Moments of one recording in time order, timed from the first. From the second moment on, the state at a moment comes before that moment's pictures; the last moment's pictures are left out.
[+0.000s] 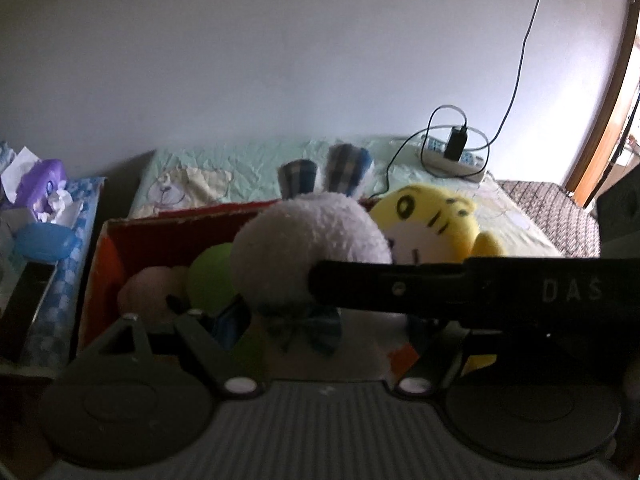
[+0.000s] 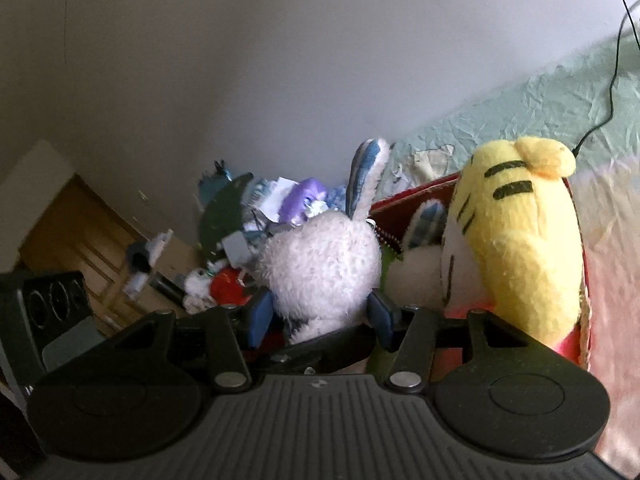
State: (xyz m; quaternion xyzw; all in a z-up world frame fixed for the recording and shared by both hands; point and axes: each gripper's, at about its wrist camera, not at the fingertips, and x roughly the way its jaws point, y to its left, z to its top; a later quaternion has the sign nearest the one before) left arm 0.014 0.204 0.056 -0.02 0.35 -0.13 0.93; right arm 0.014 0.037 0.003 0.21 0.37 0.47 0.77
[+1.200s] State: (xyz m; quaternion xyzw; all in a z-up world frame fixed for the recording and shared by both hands) left arm 0.028 0.202 0.032 -0.03 0.39 -0.16 0.91; right arm 0.011 0.043 0.005 0.14 0.32 0.42 0.84
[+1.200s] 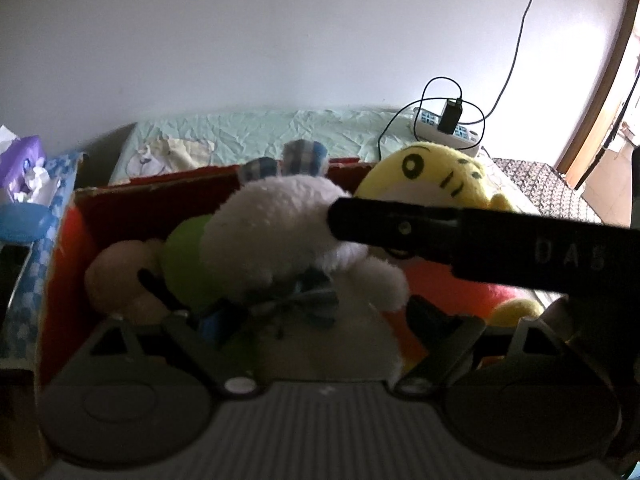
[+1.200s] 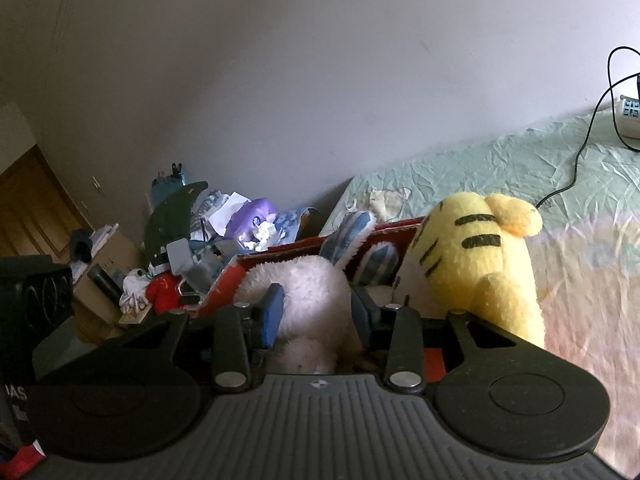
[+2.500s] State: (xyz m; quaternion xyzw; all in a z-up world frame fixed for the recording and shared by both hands) left arm -0.006 0.121 0.090 0.02 0.39 -0.07 0.92; right arm -0.031 -0.077 0.039 0.11 0.31 0.18 0.92
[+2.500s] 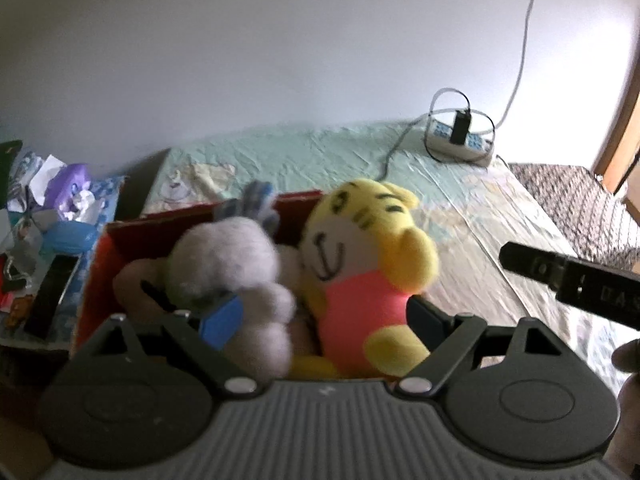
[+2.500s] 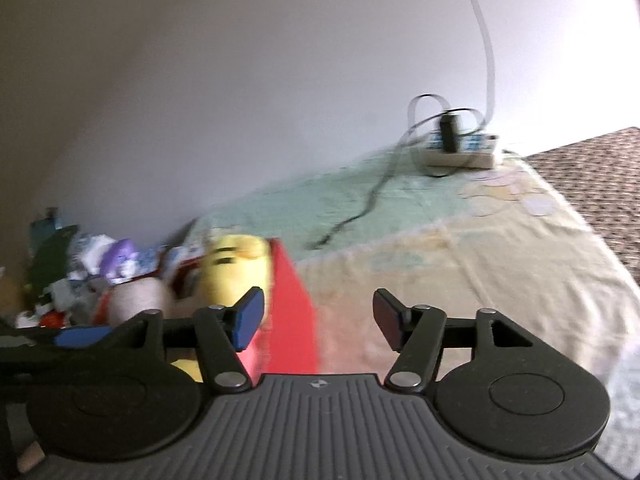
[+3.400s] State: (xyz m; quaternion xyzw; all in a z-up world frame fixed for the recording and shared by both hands) left arm -0.016 0.004 0.084 0.10 0.42 -0.05 0.90; right arm -0.003 -0.144 0.007 0.08 0.39 0.14 0.91
